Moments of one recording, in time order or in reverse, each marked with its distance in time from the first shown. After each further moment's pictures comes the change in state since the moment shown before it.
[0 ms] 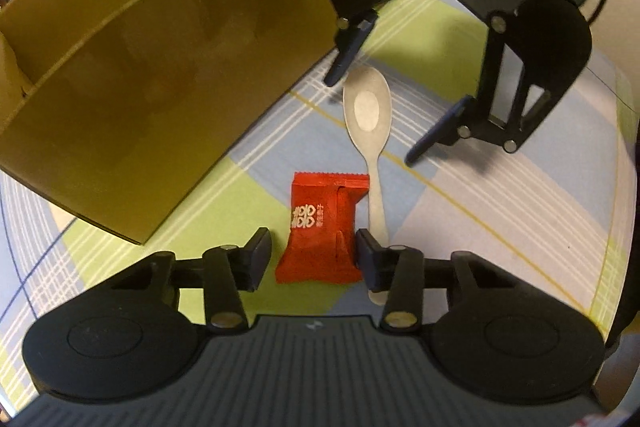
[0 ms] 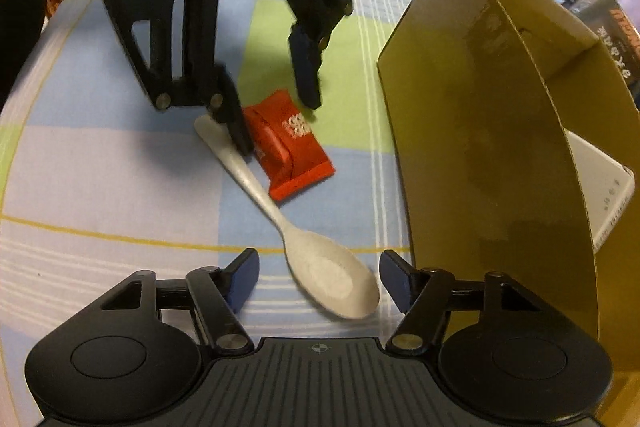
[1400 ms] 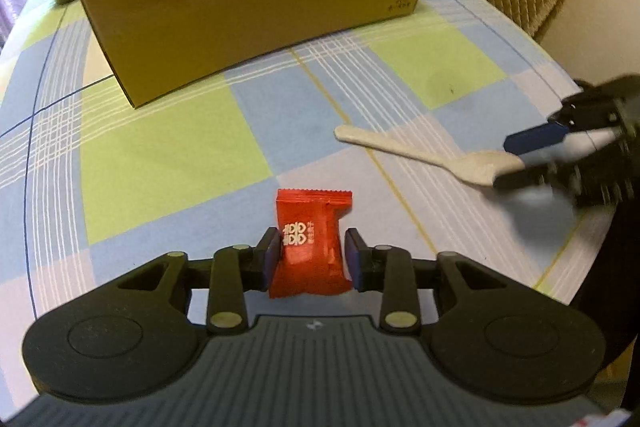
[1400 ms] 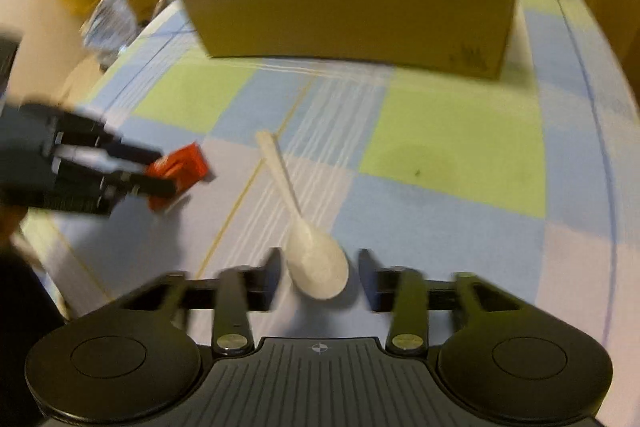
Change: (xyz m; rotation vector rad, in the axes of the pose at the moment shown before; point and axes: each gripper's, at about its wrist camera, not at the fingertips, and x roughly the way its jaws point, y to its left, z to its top) left arm -0.039 -0.069 -0.041 -0.379 -0.056 0.093; right arm -0.063 0.094 -0.069 1.163 -0.152 -0.163
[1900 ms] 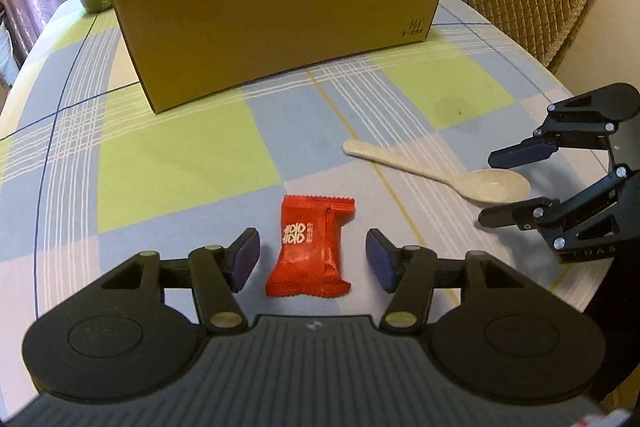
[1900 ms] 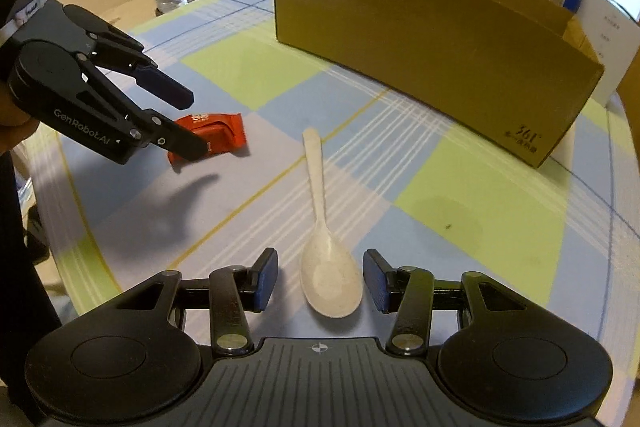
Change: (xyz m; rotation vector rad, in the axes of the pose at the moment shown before) left arm -0.008 -0.006 -0.015 -0.039 -0.097 0.060; right arm 0.022 0.023 -0.016 -0.329 -0.063 -0.009
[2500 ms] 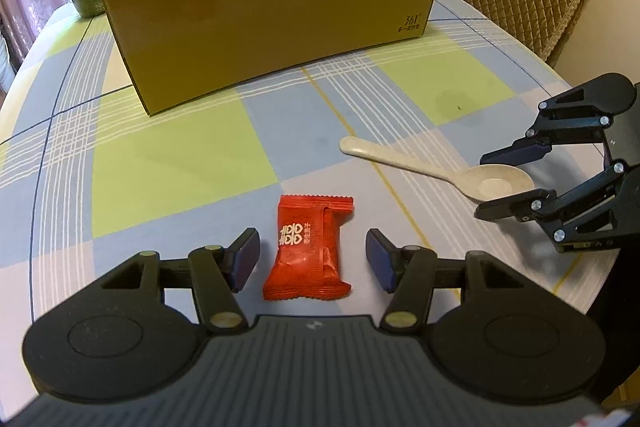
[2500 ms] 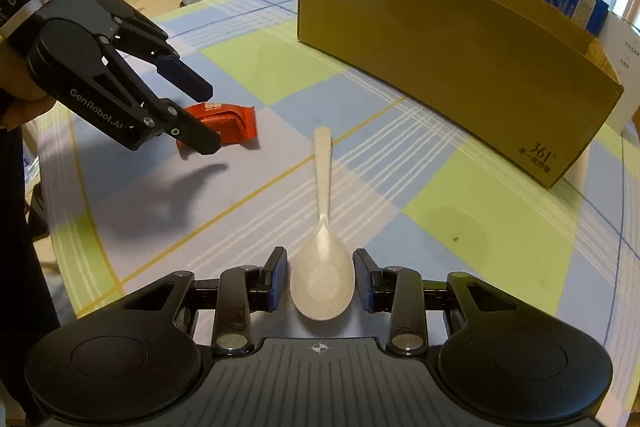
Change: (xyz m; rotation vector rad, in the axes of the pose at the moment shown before) left arm 0.005 -0.002 -0.002 0.023 -0.008 -0.002; right arm -0.007 -0.003 -0.008 -0.082 -0.030 0.026
